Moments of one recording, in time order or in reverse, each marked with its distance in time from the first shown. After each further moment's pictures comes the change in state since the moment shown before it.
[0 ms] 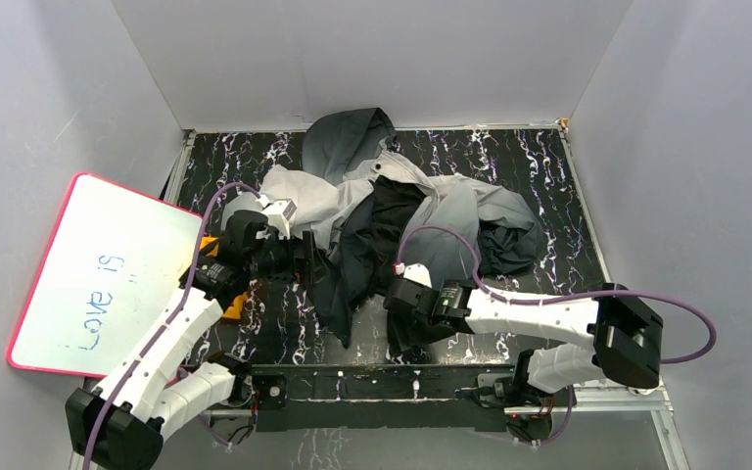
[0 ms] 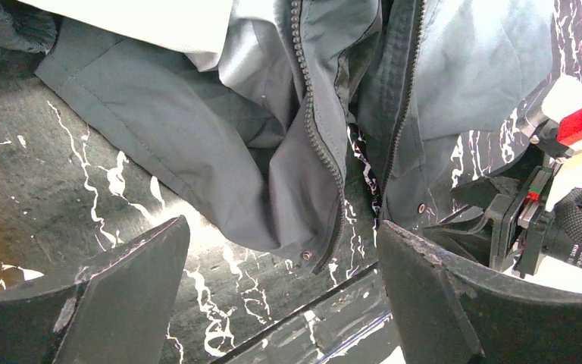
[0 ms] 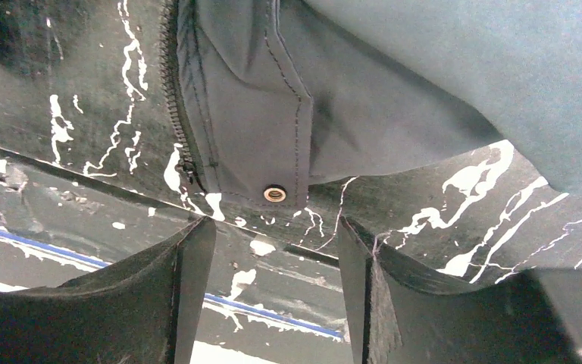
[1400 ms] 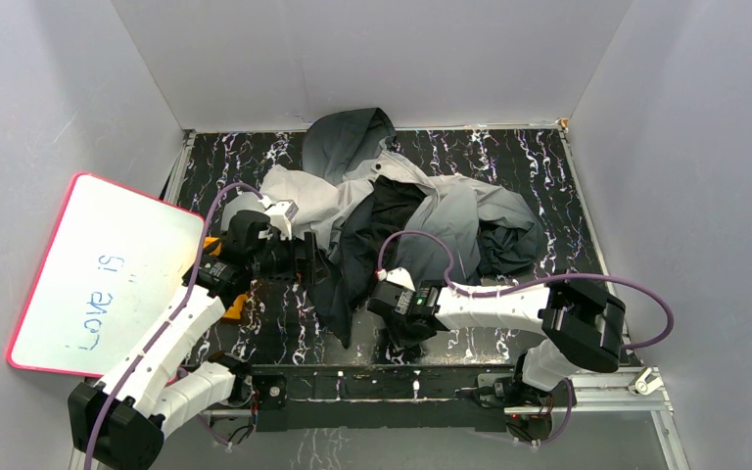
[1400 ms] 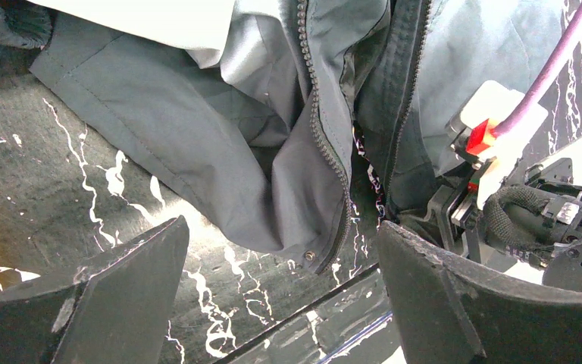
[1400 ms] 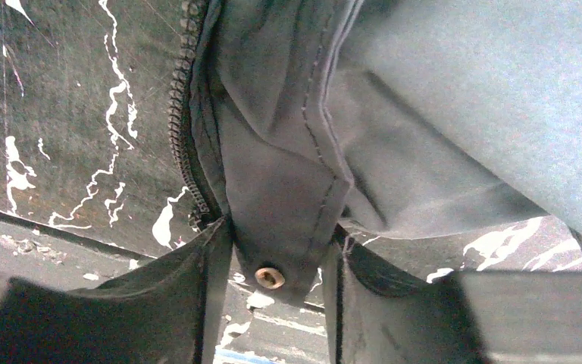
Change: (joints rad) left arm 0.000 0.021 -0.016 0.013 0.003 0.004; right arm 0.000 0.203 0.029 0.093 0.000 -0.094
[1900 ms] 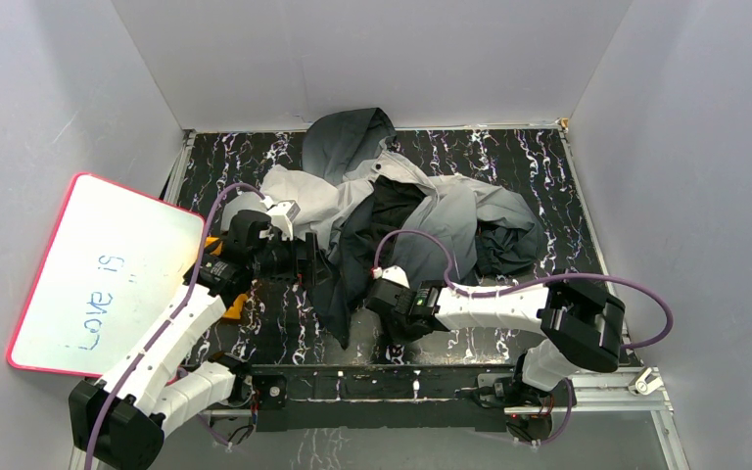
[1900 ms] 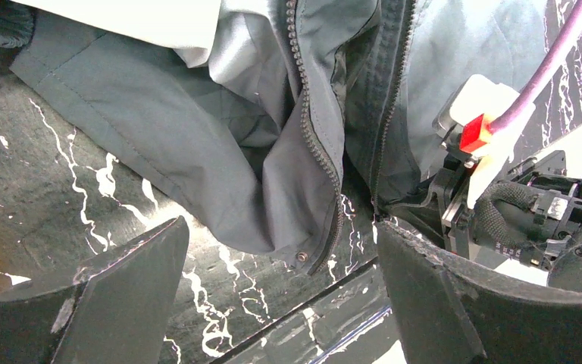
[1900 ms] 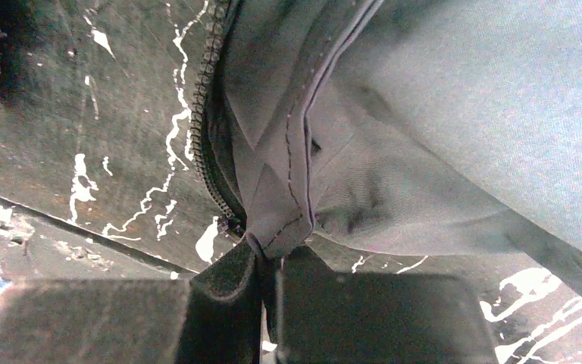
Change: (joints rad) left arm 0.000 0.008 0.000 0.001 0.022 0.003; right arm -0.001 0.001 -0.009 0.092 -0.020 -0.003
